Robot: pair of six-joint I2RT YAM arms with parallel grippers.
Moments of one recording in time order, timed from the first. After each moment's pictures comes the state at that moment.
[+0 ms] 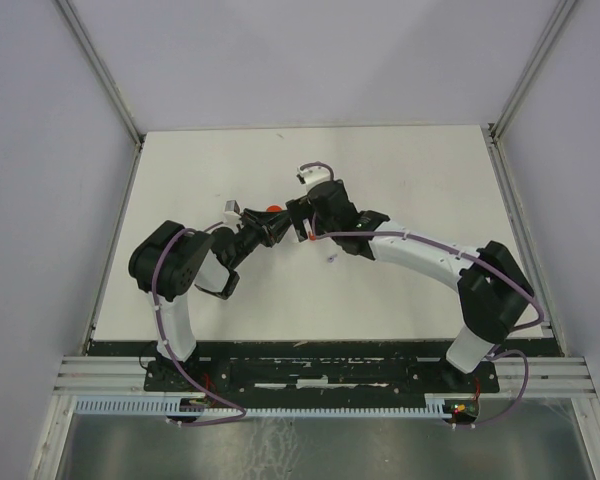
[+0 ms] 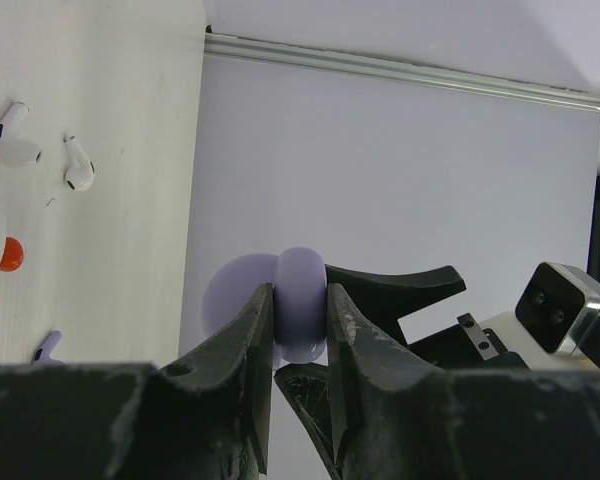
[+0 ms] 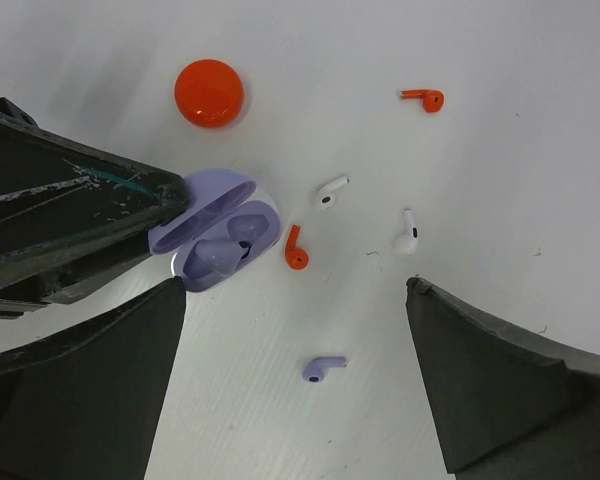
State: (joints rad) left arm -0.38 1.94 0.48 1.52 0.32 -1.74; right arm 0.82 1.67 1.23 -0.16 0.33 0.18
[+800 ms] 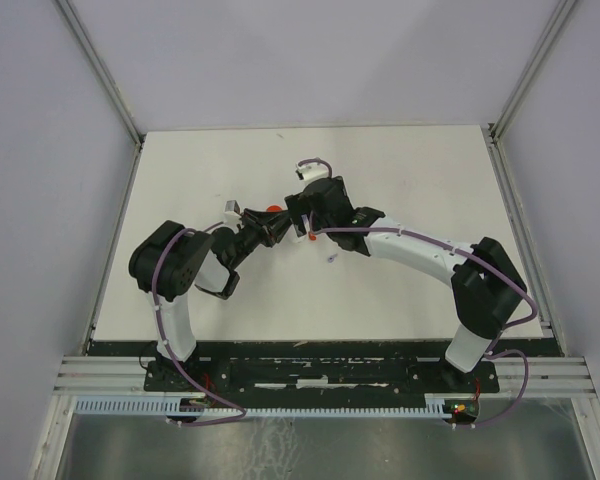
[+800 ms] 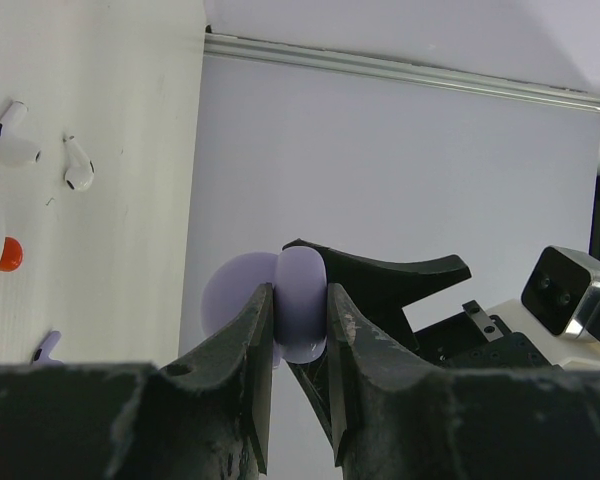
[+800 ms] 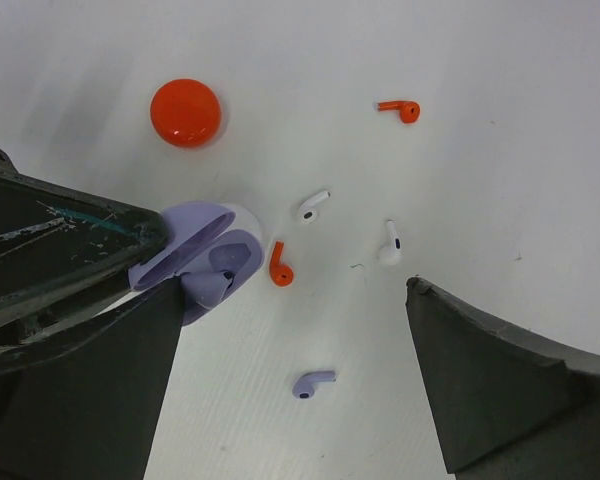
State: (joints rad) left arm -0.38 1.94 0.48 1.52 0.32 -1.74; right arm 0.82 1.72 1.28 -0.17 0.40 0.19
